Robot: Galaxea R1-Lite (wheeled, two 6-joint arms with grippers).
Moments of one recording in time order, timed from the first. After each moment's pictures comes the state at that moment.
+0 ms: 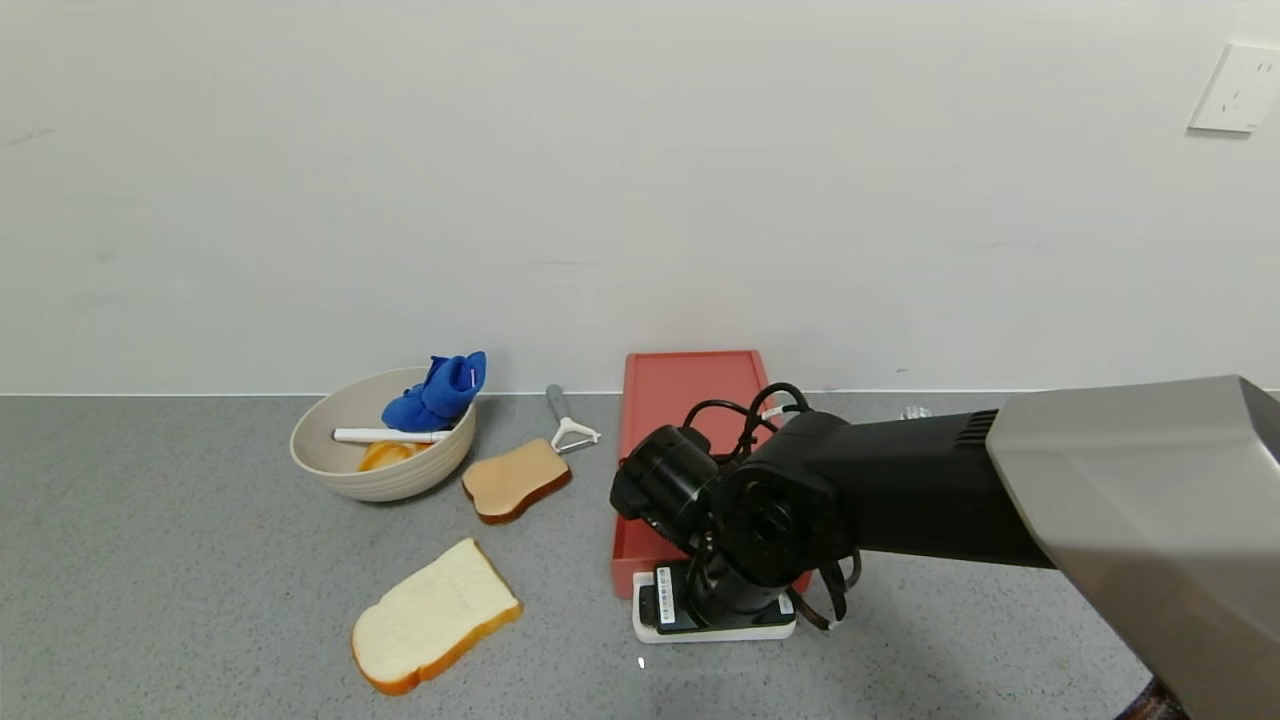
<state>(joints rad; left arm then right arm) 0.00 0.00 0.00 0.01 -0.02 0.01 0.85 2.31 -1.78 0.68 -0.15 0.73</state>
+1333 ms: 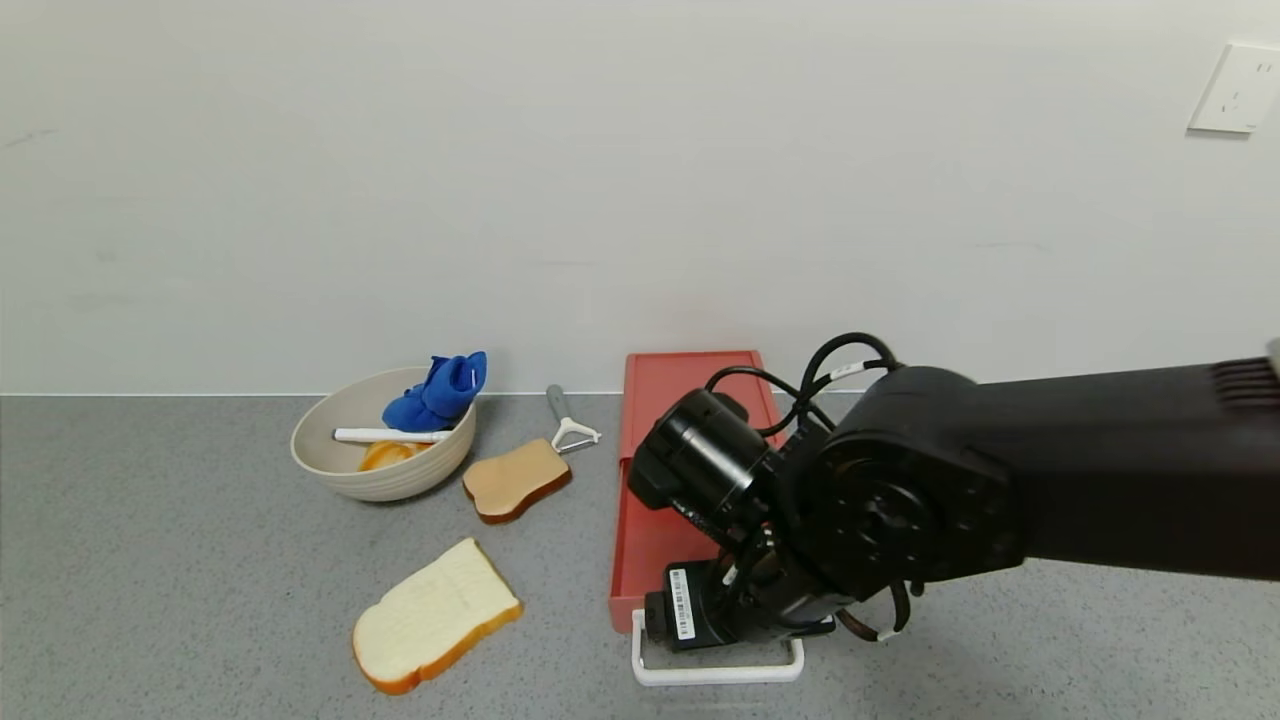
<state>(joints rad) 0.00 0.00 0.00 0.01 -0.02 0.01 0.90 2.11 -1.66 0.70 -0.11 0.73</state>
